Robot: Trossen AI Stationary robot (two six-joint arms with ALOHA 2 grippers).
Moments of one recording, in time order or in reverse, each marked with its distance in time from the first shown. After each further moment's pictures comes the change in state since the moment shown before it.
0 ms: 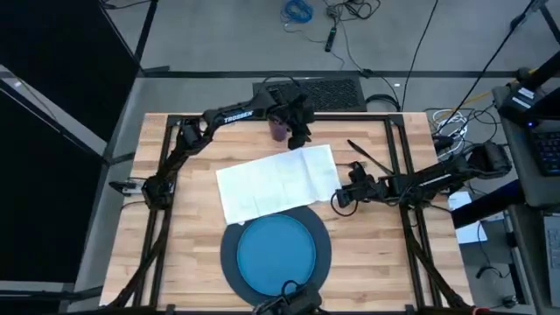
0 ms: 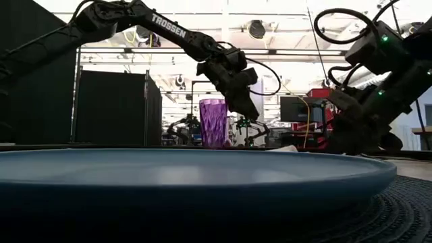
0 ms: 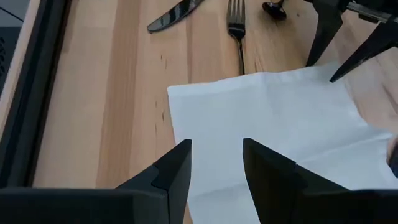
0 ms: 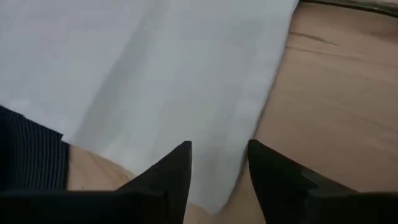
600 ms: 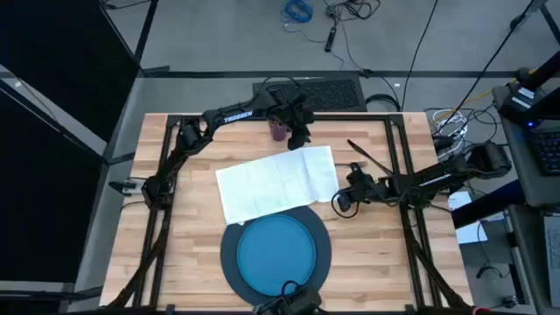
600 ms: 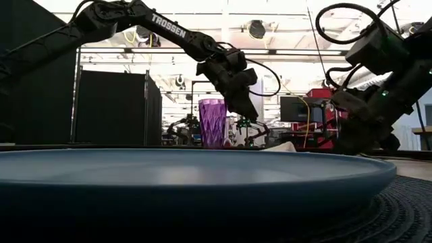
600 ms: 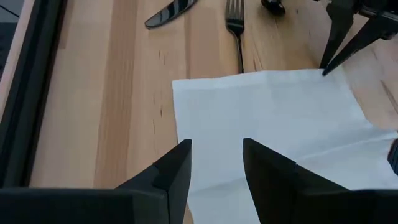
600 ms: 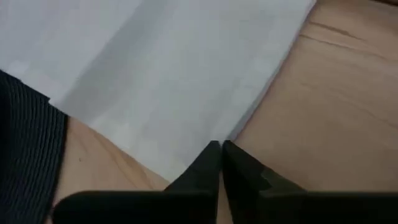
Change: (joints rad) left arm 0.000 0.000 0.000 -0.001 0.000 0.005; right arm -0.008 0.002 0.000 0.008 -0.012 -0.153
